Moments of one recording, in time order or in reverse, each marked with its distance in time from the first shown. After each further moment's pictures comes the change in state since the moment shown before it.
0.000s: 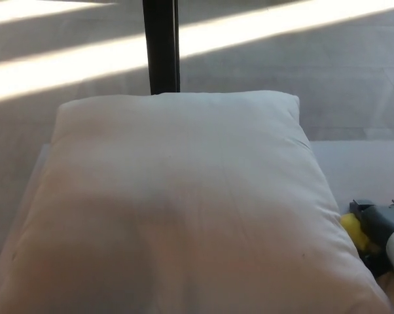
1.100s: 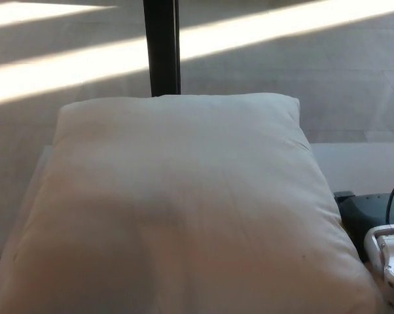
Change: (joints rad) left_arm -0.028 0.000 -0.016 0.001 -0.003 0.000 0.007; right_arm -0.021 0.044 0.065 0.012 -0.096 0.015 -0.149
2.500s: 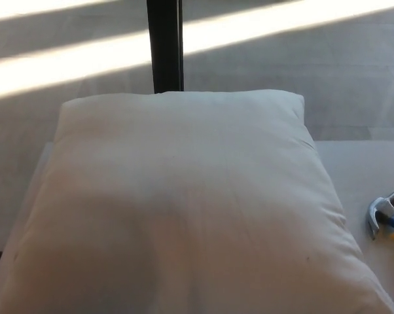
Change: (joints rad) left_arm 0.029 0.005 0.002 -0.012 -0.003 0.000 0.005; right_arm 0.177 -0.148 -0.513 0.097 0.249 -0.367 -0.151
